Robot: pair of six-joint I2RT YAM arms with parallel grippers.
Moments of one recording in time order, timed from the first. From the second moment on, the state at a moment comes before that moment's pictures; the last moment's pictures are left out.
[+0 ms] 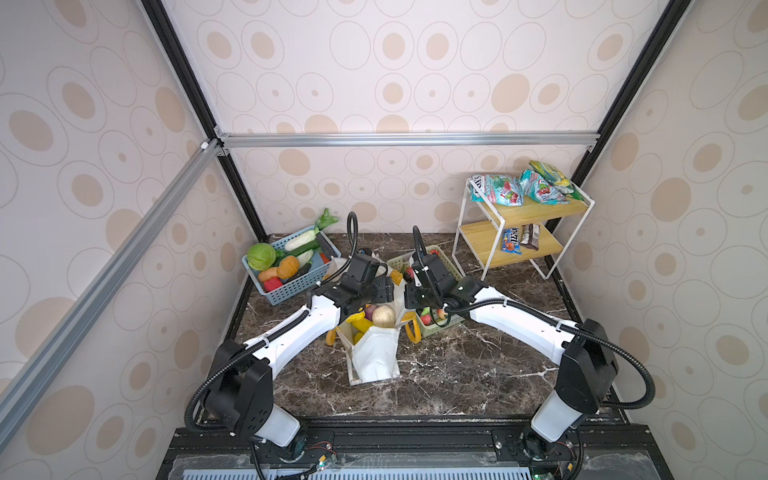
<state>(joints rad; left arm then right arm) -0.54 1.50 1.18 -0.42 -0.08 -0.51 0.76 1.67 1.38 -0.50 0.10 0.51</state>
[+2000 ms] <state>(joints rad) -0.04 2.08 1.85 -0.54 -0.14 -0.37 0.69 1.61 1.30 -0.49 0.13 0.50</state>
